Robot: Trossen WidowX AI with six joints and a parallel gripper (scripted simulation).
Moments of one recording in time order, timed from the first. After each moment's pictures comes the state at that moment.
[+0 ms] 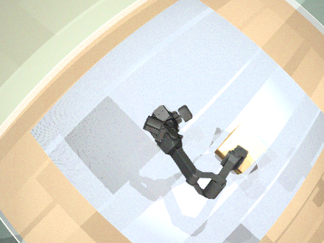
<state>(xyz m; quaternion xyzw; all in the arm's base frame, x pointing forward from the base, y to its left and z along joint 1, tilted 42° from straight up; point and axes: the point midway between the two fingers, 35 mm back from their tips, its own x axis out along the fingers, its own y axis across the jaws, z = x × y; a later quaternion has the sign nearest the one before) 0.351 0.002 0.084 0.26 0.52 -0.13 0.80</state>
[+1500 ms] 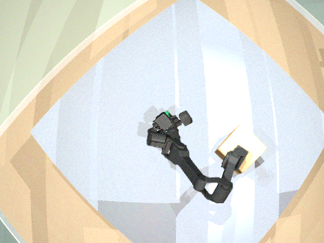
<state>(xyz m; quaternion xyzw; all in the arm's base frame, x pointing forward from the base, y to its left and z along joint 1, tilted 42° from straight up) 0.353 0.007 0.091 0.25 0.39 -0.19 0.86</state>
